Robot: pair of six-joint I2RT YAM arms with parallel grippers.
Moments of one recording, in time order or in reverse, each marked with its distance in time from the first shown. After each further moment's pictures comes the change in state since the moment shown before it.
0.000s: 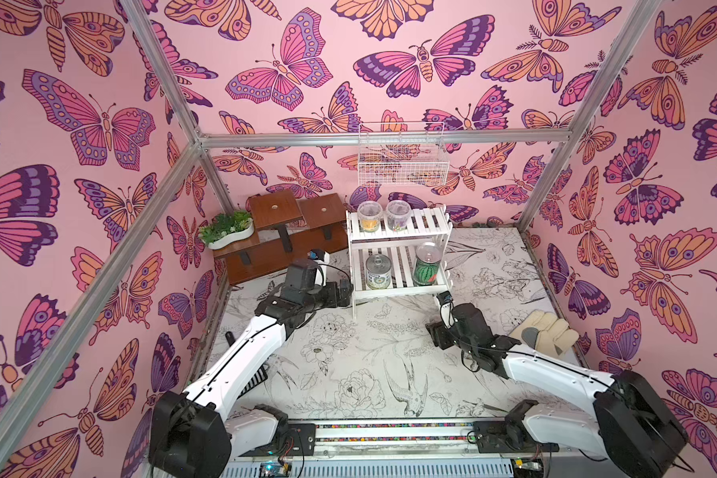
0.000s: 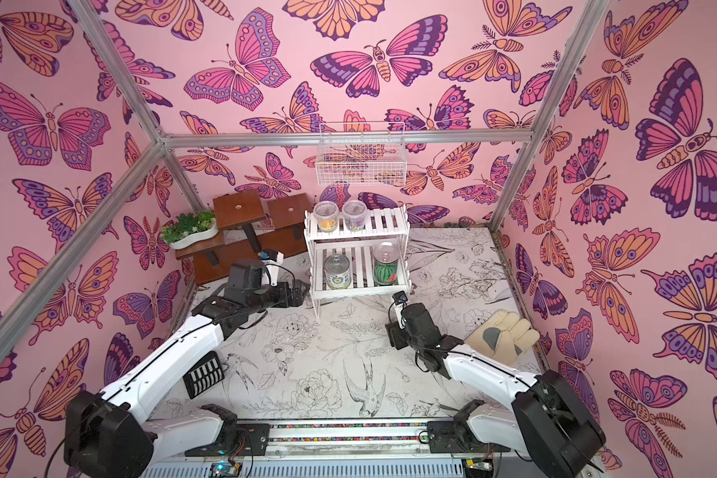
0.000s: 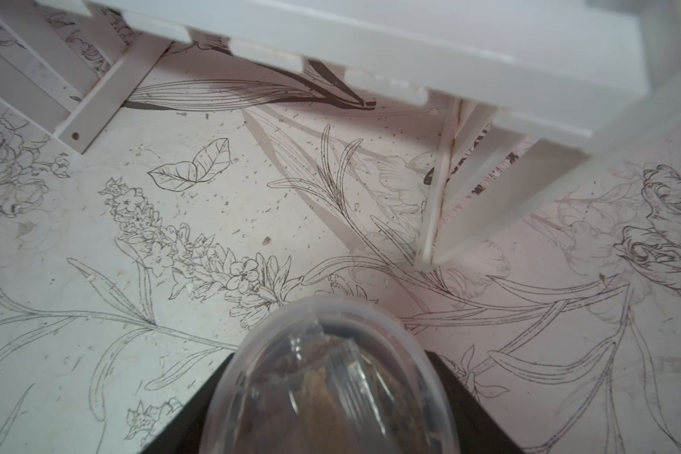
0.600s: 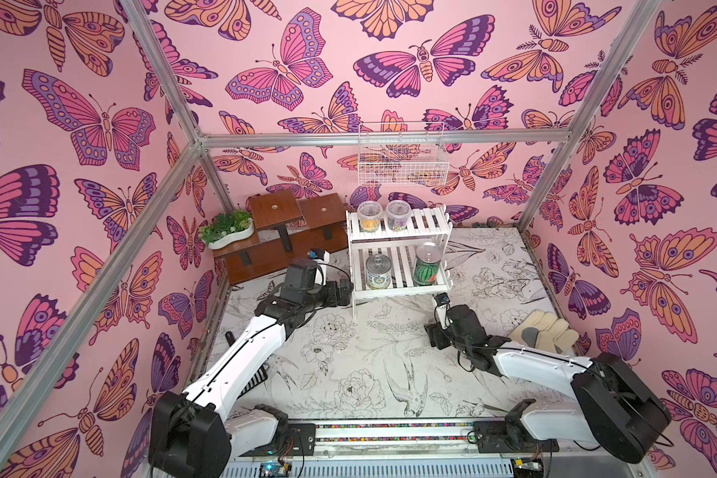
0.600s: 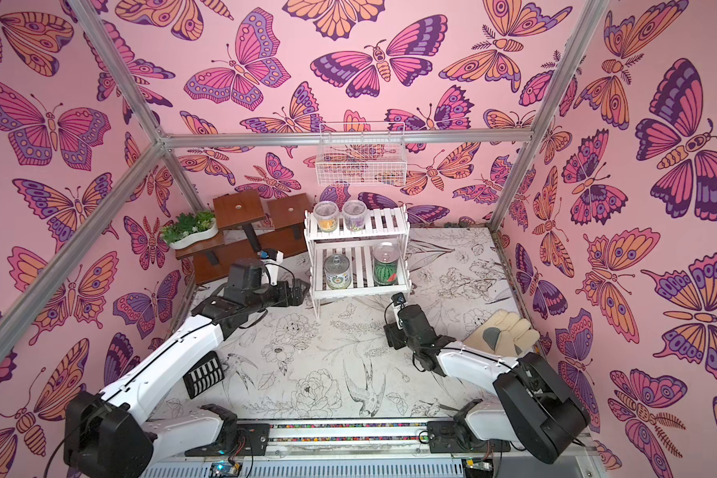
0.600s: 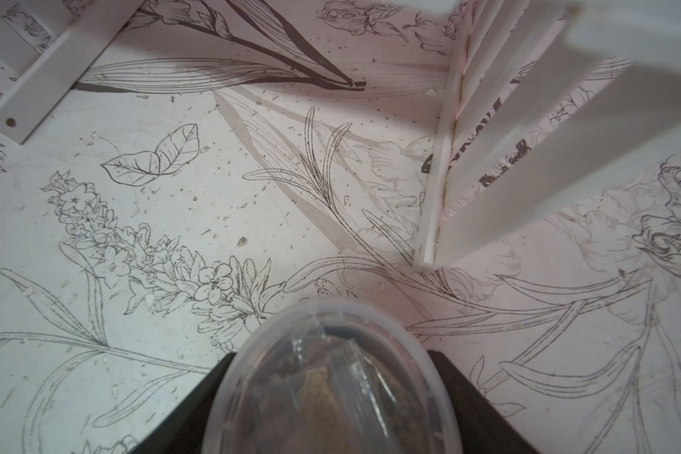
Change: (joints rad) left arm 0.000 -0.004 0.000 0.013 -0.001 0.000; right arm 0.000 0.095 -0.016 0.093 0.032 0.005
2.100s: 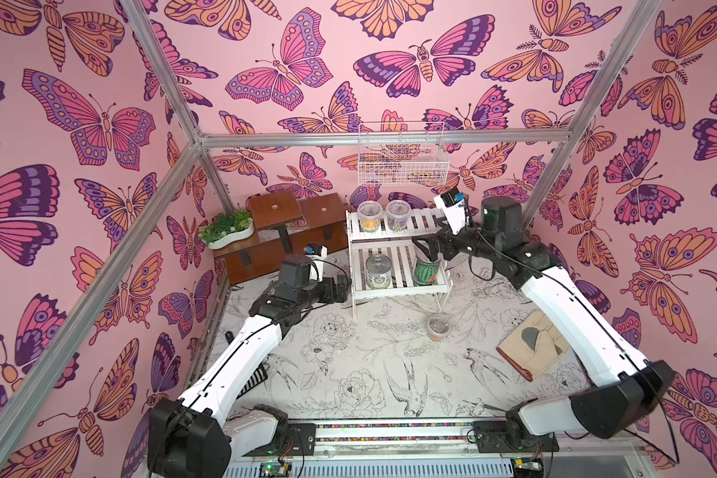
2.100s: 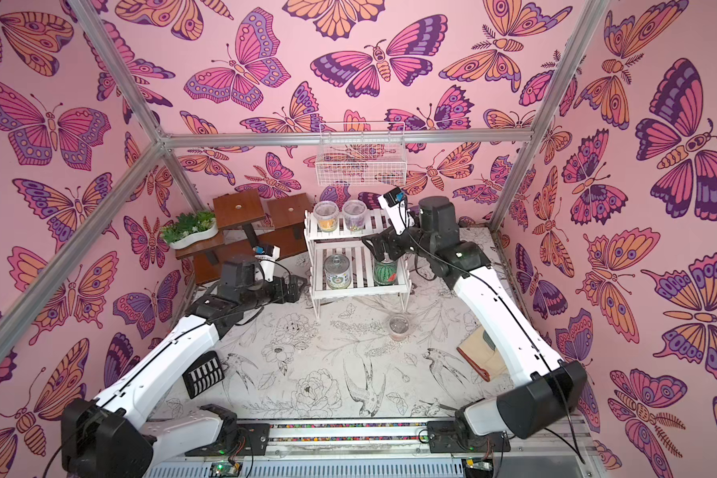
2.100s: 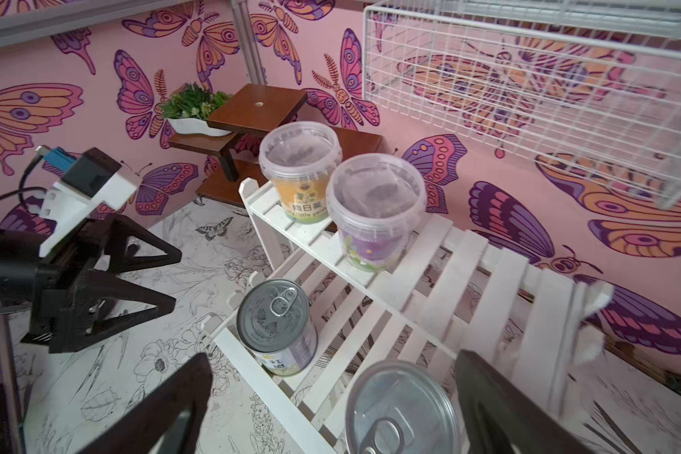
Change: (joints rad) left arm 0.032 -0.019 0.021 0.006 0.046 0.050; right arm -0.197 0.163 1.146 -0.653 -0.571 -0.228
